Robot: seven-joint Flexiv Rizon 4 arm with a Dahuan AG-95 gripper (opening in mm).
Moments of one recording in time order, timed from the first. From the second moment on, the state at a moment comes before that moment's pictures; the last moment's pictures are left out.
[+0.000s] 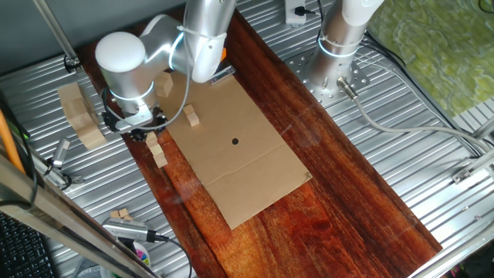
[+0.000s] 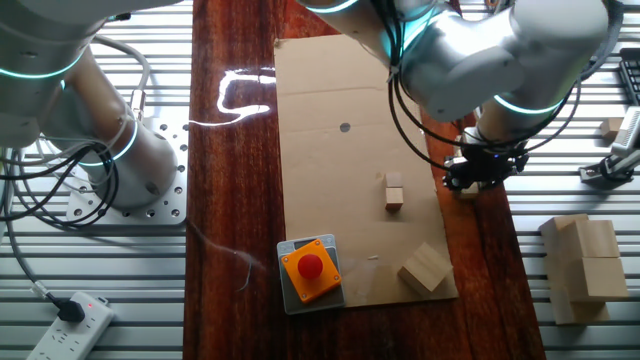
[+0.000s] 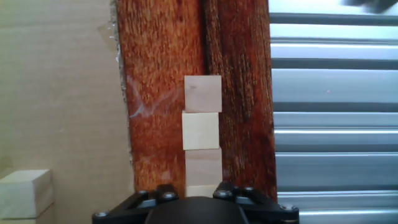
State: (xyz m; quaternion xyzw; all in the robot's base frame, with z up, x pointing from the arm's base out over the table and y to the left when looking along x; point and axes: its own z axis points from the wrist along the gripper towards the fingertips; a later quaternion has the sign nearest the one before) arm 0.634 -0.043 0.009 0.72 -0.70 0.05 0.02
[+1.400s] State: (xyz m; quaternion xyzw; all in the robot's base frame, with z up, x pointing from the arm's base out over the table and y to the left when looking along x) arm 0.565 -0.035 0.070 0.69 -0.72 0.04 0.03
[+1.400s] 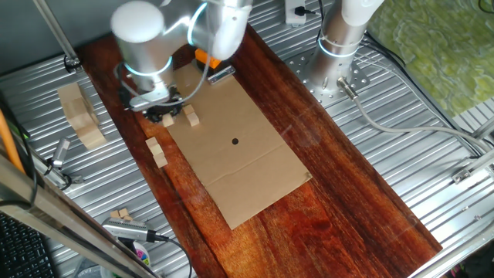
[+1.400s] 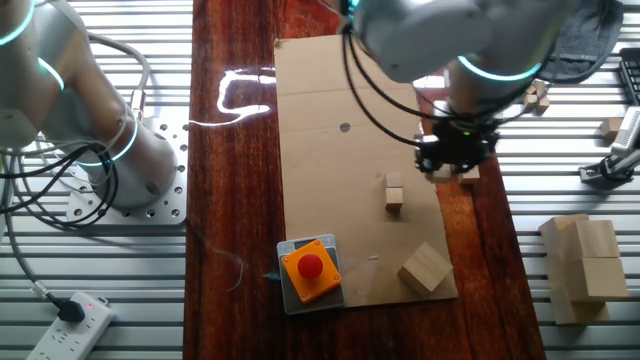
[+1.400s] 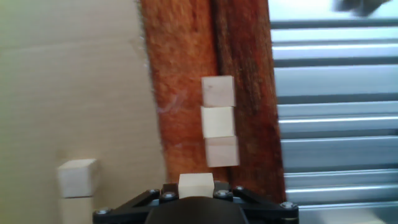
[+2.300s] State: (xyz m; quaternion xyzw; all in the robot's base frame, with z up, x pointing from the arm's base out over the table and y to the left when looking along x) arm 0.516 -0.012 0.058 0.68 -0.73 0.05 0.02
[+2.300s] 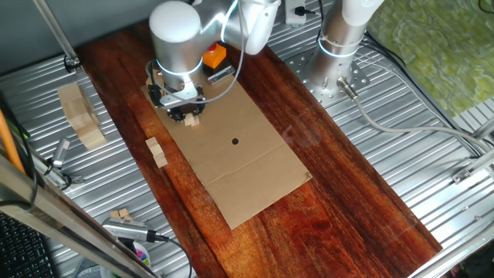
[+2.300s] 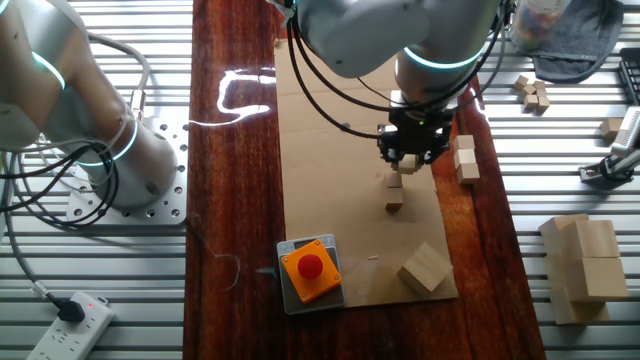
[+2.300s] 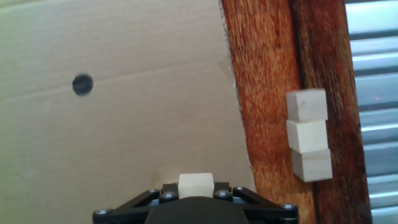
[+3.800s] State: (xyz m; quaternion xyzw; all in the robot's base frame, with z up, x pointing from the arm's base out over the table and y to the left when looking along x) arm 0.516 -0.007 0.059 0.68 -0.73 0.03 0.01
